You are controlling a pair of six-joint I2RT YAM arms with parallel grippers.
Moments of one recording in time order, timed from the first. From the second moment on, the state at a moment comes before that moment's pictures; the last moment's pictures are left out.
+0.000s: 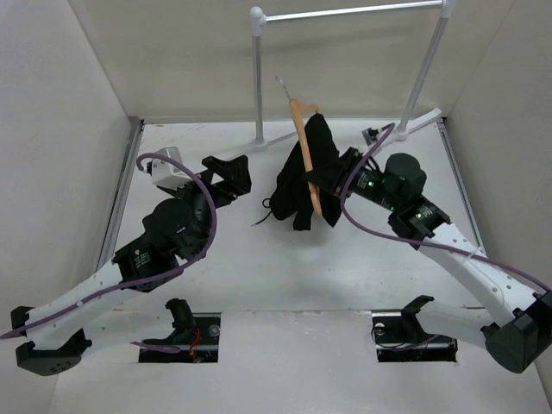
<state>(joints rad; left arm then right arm) -1.11 0.82 1.10 -0.17 -0.98 -0.55 0.60 1.08 0.96 0.05 -0.34 1.01</state>
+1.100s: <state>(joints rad) -0.72 0.86 0.88 -0.41 -0.56 -0.81 0.02 1.50 1.38 0.32 -0.45 1.29</state>
